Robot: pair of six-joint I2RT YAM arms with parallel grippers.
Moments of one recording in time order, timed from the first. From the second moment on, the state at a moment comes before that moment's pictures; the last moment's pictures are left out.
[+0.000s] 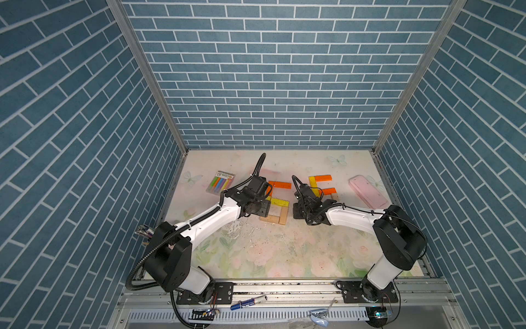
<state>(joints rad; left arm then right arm) -0.62 1.48 1.05 -0.63 -0.11 -0.31 0.78 1.69 0.96 -0.24 0.12 0.62</state>
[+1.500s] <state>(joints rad) -0.73 1.75 1.01 -0.53 -0.04 -0.51 0.73 1.75 0.99 -0.26 0.10 0.58</state>
